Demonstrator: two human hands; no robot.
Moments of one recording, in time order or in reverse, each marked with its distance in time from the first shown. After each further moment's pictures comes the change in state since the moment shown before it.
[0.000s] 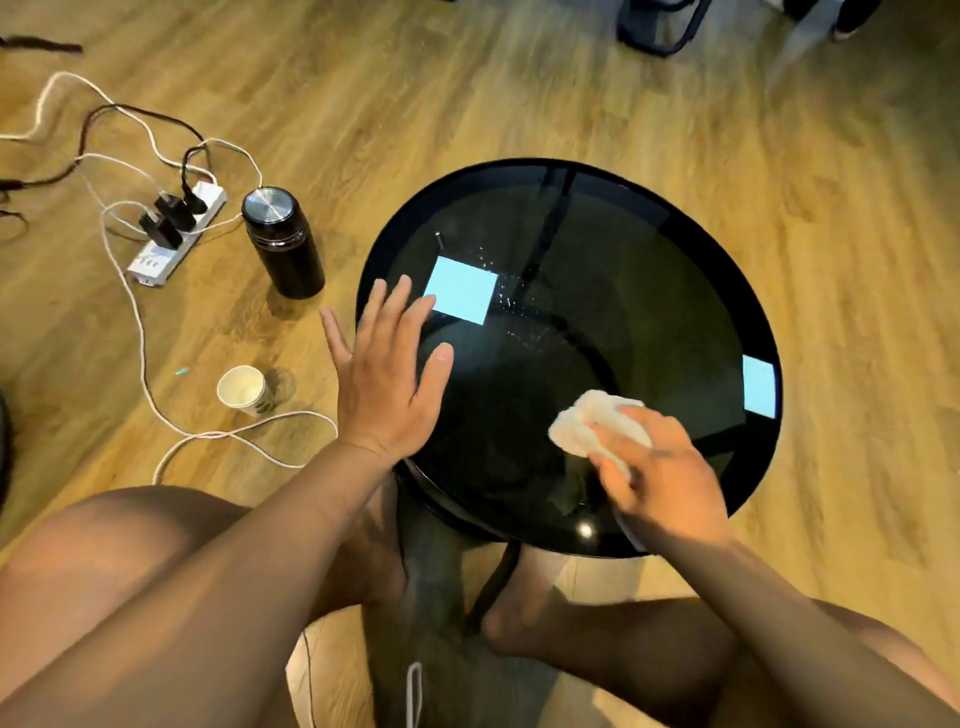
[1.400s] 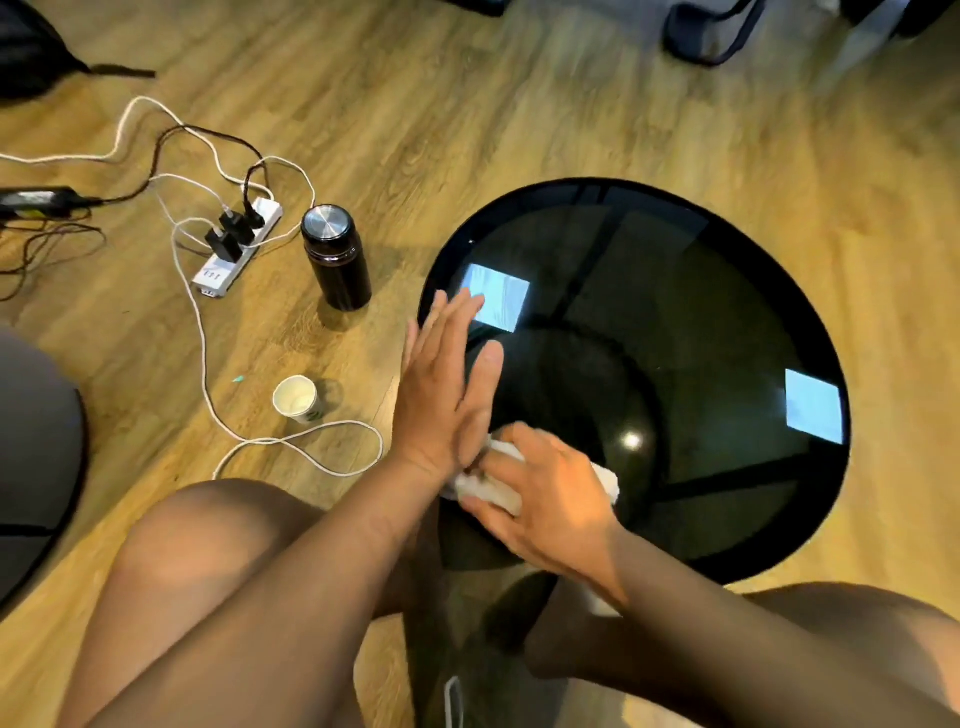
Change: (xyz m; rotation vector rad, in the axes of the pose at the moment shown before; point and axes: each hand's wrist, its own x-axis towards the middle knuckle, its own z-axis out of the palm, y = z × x) left_hand 0.006 0.013 -0.030 -0.385 -0.009 -0.089; right_hand 0.043 -0.130 0.018 0.226 -0.151 -0.370
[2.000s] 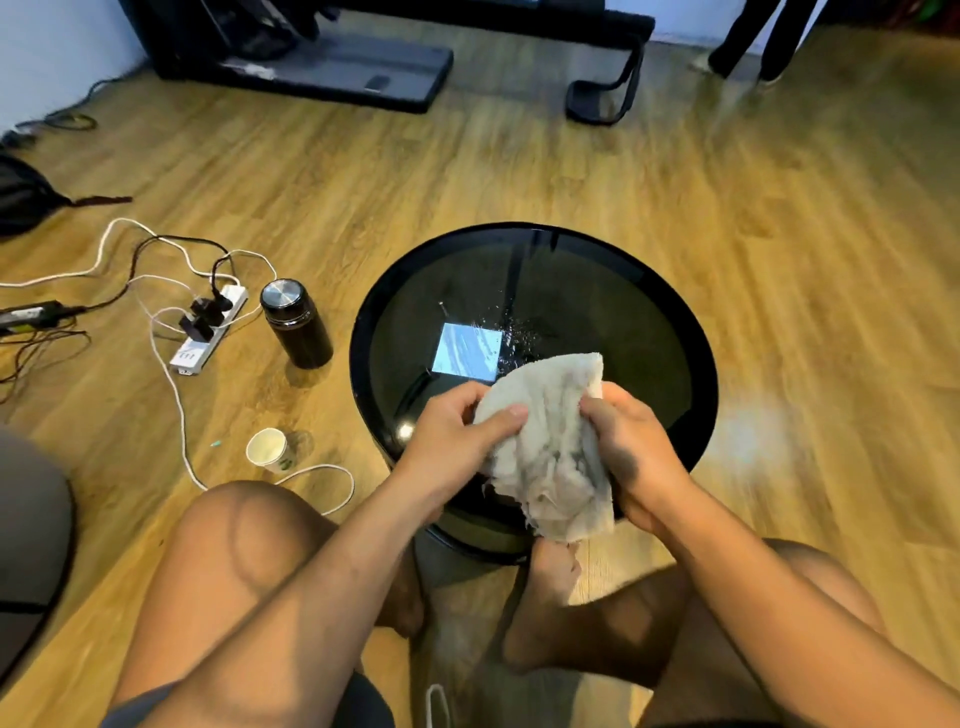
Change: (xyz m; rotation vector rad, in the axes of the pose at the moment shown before) left_hand -0.062 0.106 0.022 -0.412 -0.352 -0.352; right_hand -0.079 0.028 -0.106 1.245 0.430 0.869
